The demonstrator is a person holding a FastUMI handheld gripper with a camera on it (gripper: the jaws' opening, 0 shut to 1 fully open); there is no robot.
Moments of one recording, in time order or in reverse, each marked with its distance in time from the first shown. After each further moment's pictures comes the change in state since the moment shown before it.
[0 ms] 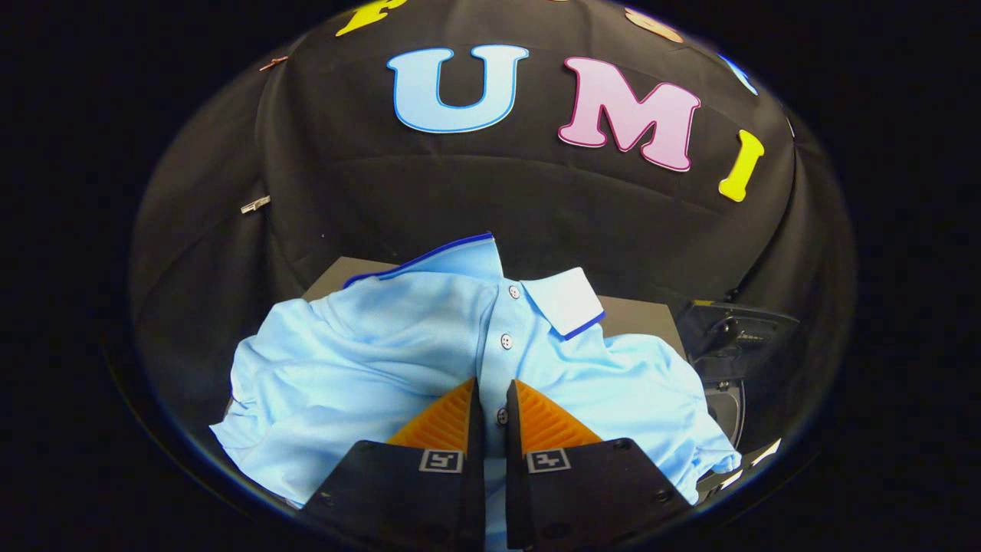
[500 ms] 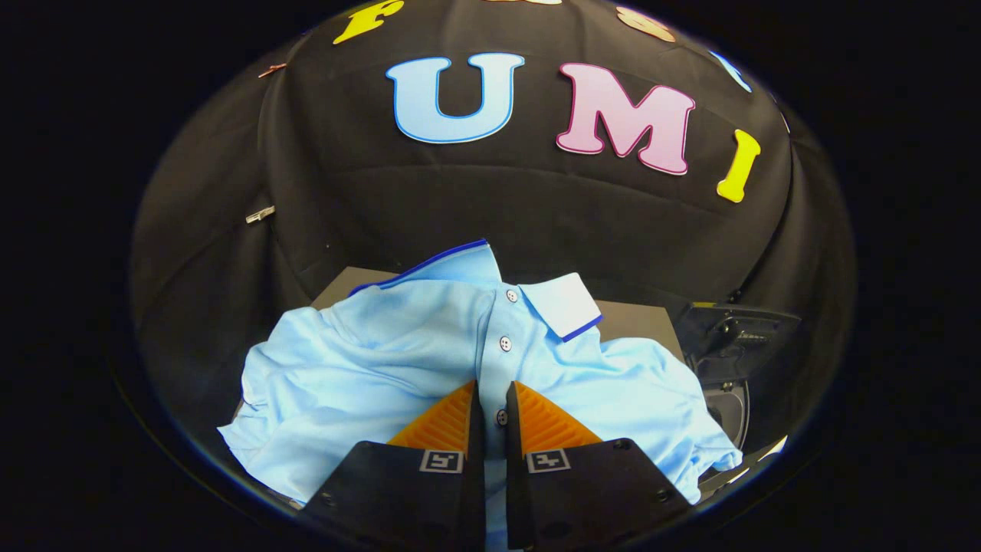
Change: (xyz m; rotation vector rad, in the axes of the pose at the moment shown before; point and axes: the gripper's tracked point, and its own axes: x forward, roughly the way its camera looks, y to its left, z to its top) arm -0.012 0.002 0.010 0.003 -0.047 0.012
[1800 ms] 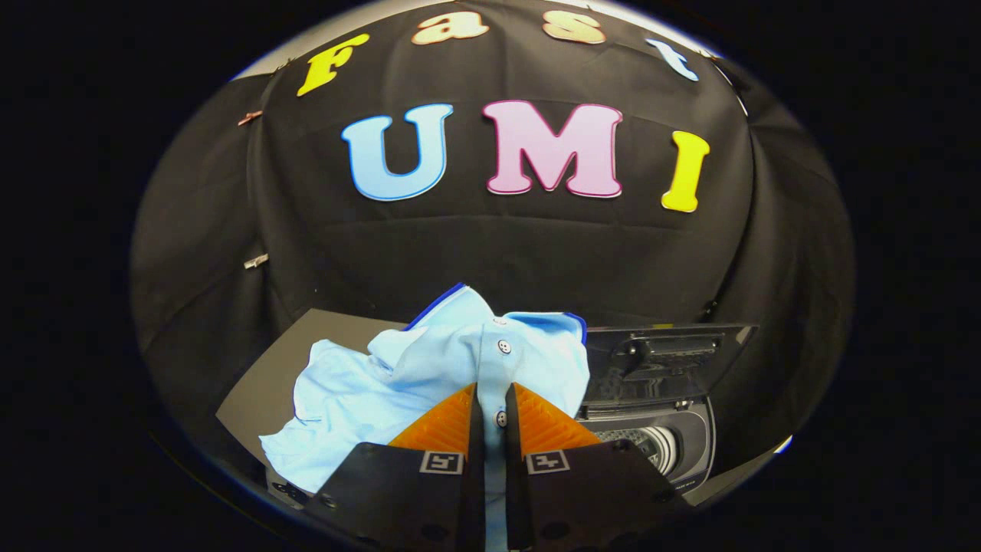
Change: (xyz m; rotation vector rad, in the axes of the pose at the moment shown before) arm -0.066 -0.170 0.023 0.097 -0.156 0.012
